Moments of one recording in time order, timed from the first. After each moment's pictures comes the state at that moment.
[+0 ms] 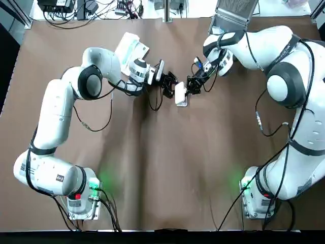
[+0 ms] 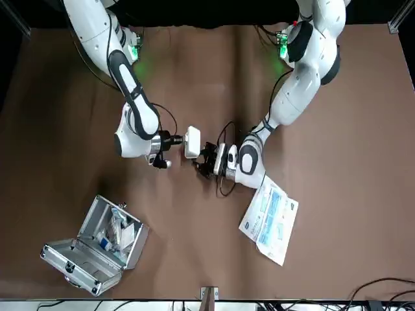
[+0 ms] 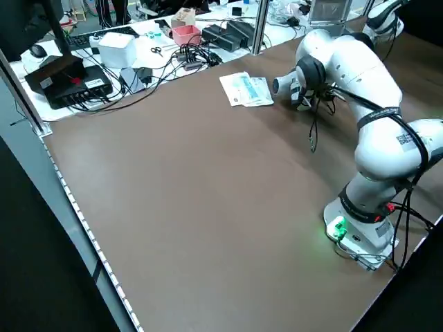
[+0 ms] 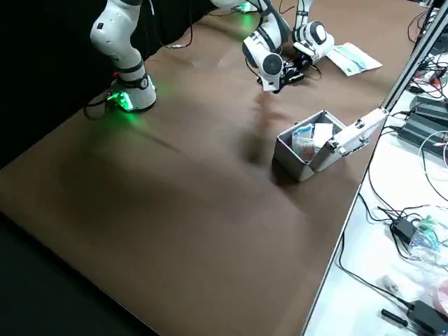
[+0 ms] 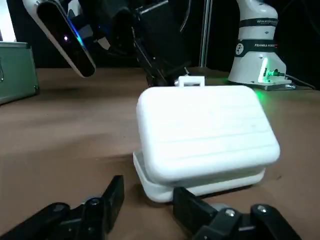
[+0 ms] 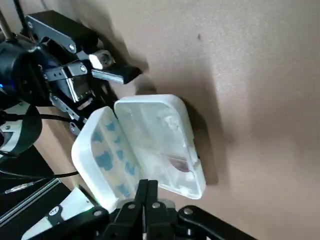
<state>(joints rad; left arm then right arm) -0.25 1.21 -0.46 -1.36 -1.25 2.15 2.43 0.41 0.54 0.07 -2.03 1.14 2.19 -0.26</state>
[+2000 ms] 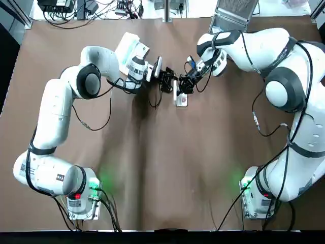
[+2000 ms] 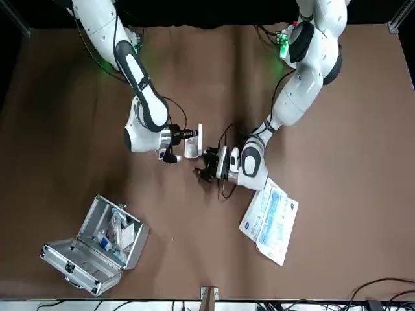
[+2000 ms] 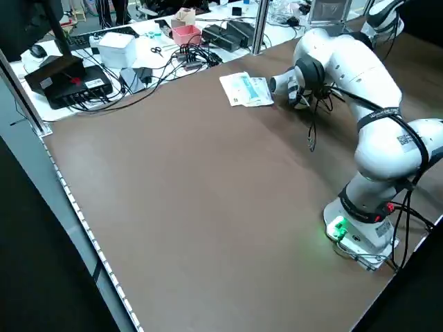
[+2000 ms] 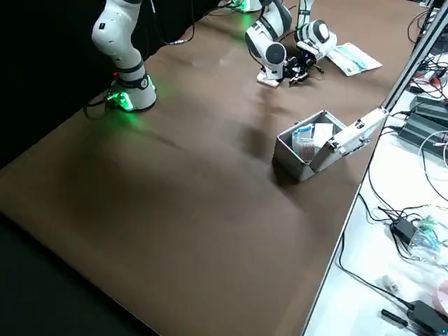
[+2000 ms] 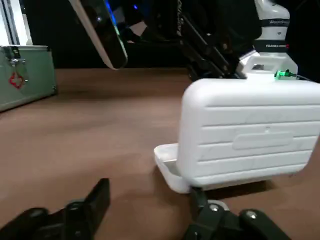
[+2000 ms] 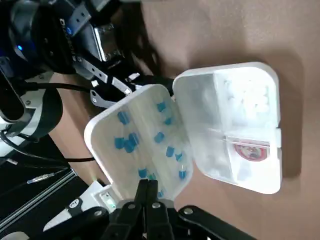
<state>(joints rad) -0.23 1.20 -0.46 -1.36 -1.26 2.16 2.43 0.47 0.53 0.09 -2.00 1.22 2.20 -0.23</state>
